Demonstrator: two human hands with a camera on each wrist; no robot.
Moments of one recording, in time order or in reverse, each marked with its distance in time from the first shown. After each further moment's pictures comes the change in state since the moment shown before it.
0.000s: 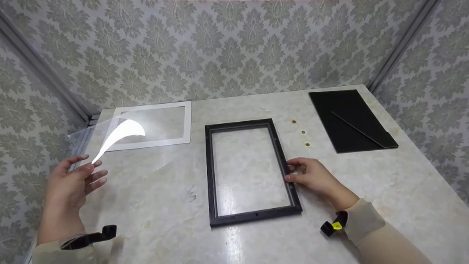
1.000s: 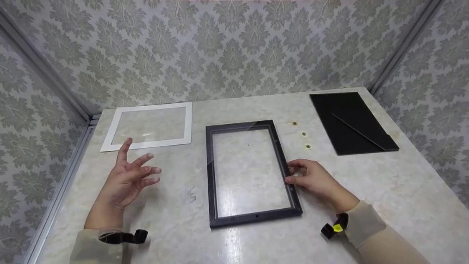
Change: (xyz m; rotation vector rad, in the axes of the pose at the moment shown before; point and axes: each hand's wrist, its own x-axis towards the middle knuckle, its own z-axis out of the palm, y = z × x) left_hand 0.007 -0.059 0.080 -0.052 -0.478 0.104; right_hand 0.002 0.002 -0.001 0.010 -0.004 0.020
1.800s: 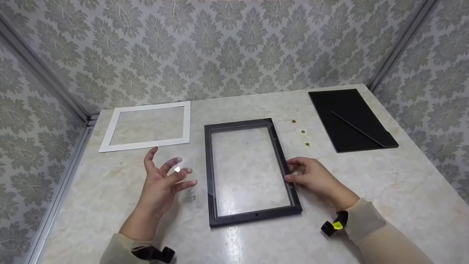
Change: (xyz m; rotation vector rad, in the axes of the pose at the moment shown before) left_hand -0.002 -0.038 0.097 -0.023 0.168 -0.018; right_hand -0.001 -0.001 0.000 -0.022 0.007 -0.015
